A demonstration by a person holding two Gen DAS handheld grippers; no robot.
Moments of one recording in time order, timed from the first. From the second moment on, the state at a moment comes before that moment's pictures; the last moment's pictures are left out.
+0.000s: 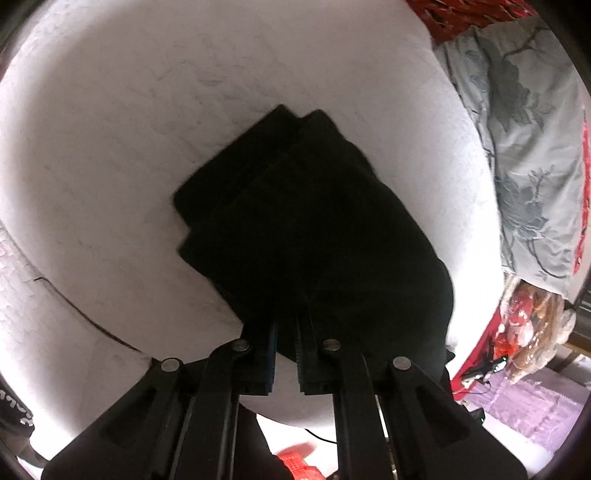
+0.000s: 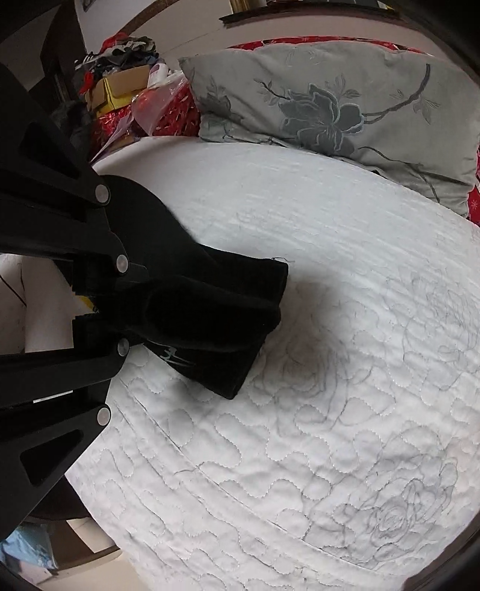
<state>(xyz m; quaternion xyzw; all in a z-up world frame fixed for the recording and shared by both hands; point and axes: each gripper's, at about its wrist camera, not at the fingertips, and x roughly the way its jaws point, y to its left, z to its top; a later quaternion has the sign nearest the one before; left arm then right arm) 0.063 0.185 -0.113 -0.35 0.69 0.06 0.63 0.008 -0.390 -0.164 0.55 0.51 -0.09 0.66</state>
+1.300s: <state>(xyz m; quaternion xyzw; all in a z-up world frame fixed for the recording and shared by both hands) 0.054 0.176 -0.123 -0.37 0.70 0.07 0.61 0.017 -0.381 -0.166 0.50 0.55 -0.06 0.67</state>
